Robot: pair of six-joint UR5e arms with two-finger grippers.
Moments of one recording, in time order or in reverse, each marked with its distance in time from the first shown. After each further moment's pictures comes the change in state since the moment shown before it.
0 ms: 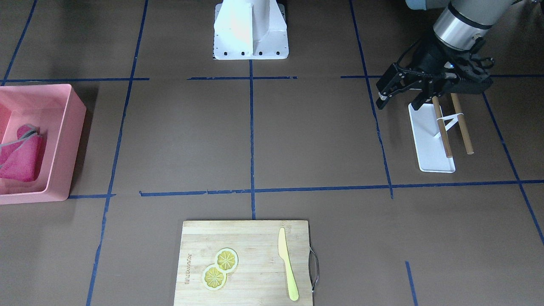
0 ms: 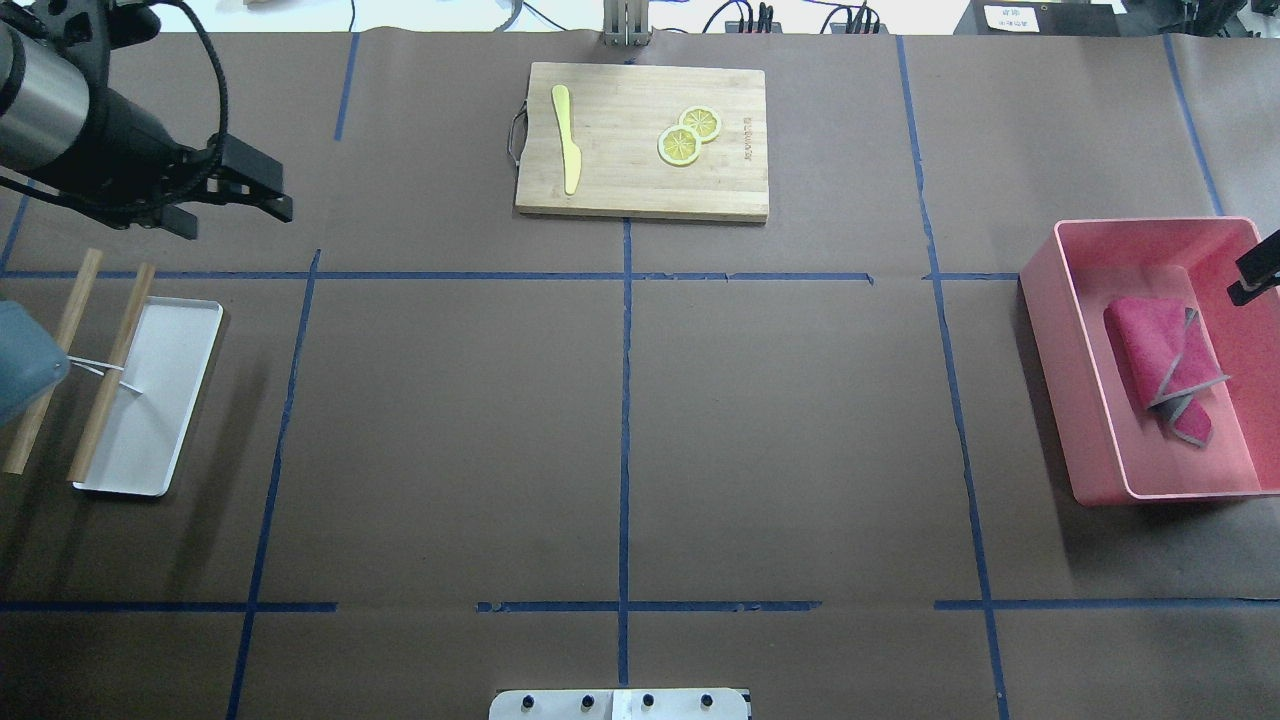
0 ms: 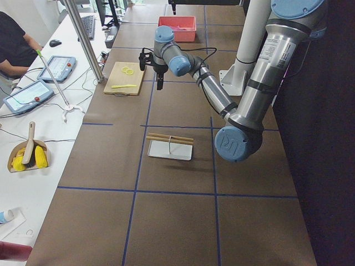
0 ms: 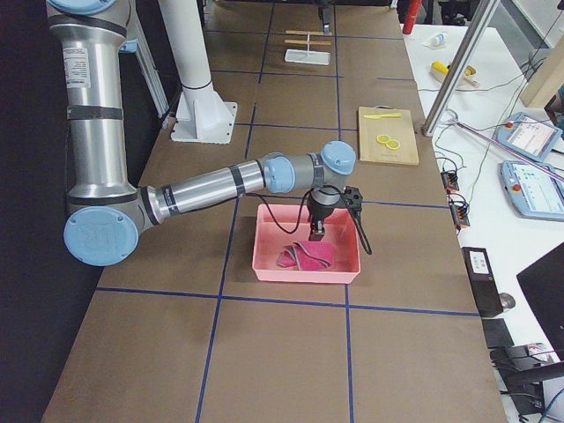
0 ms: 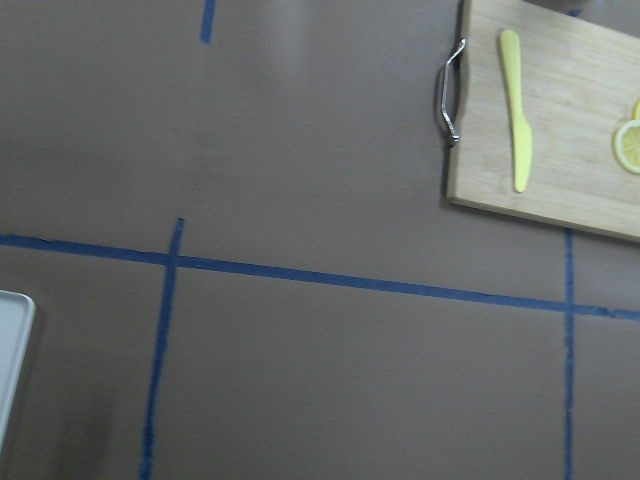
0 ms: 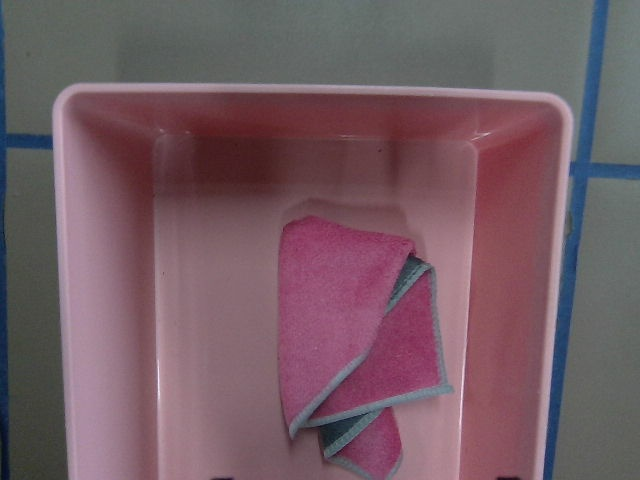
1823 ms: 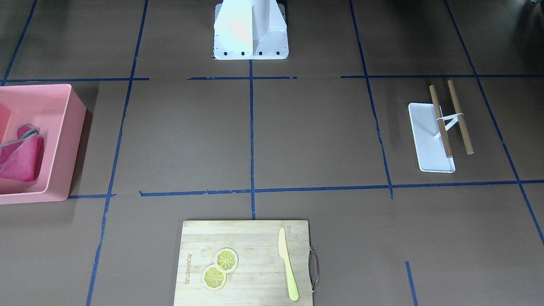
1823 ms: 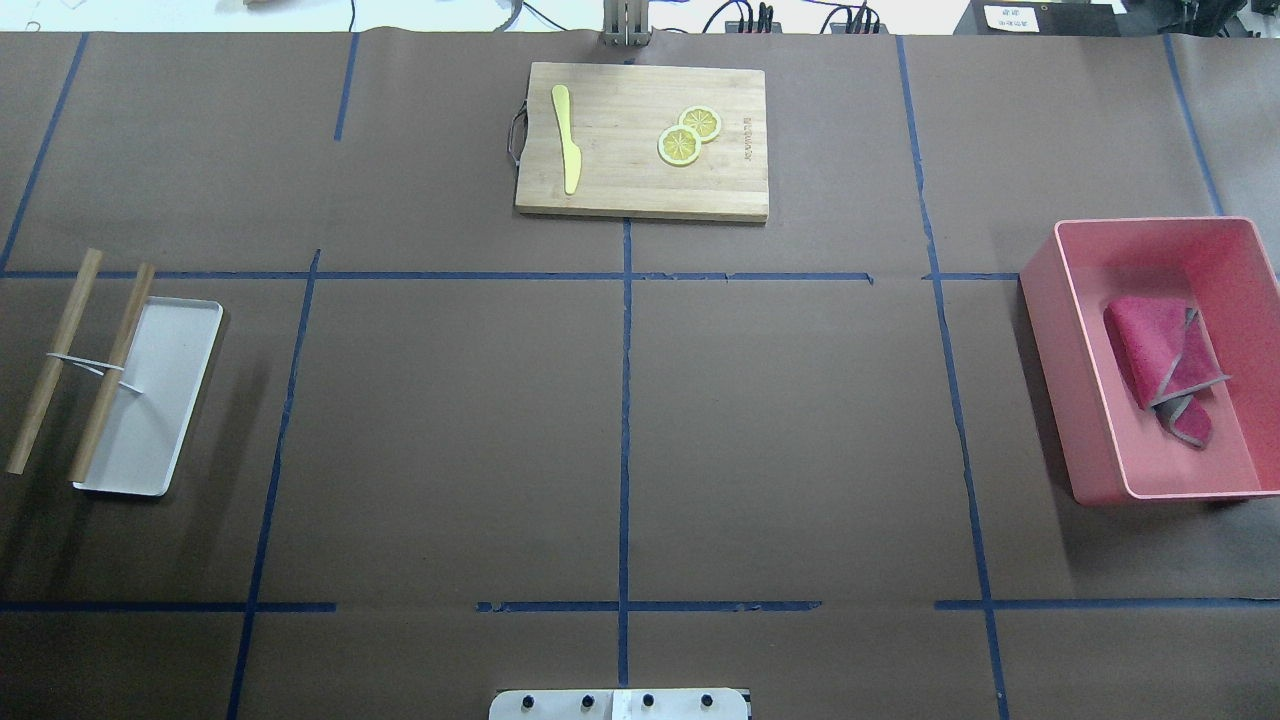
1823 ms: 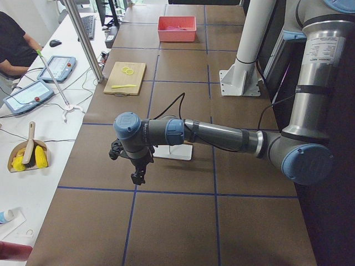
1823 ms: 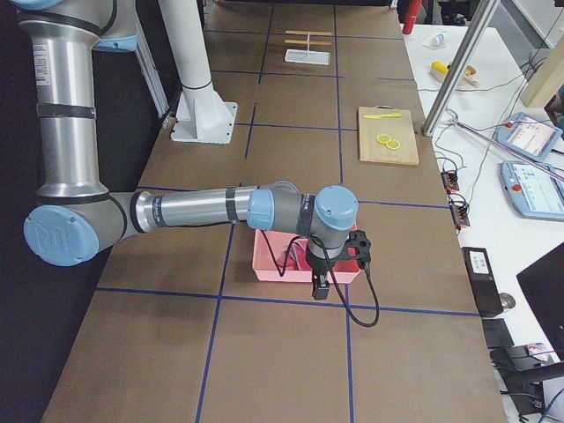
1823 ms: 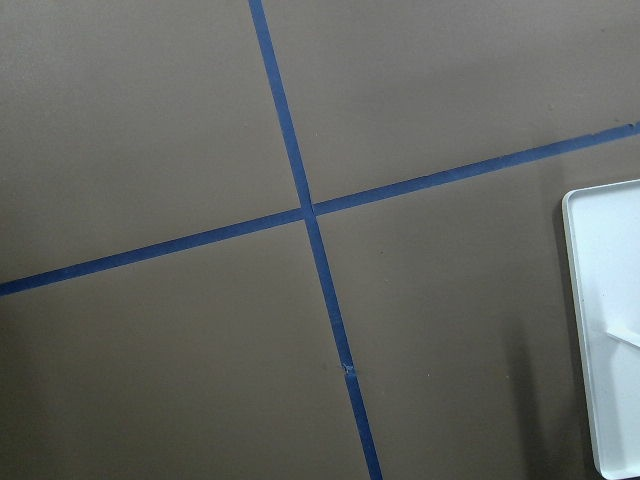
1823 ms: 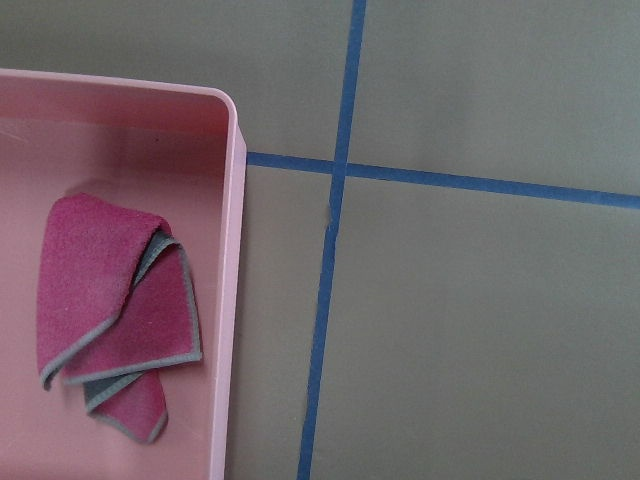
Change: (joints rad) left arm -0.549 0.210 0.407 0.243 -0.157 1.252; right arm 0.266 -0.033 -0.150 -0.040 -0.013 -0.410
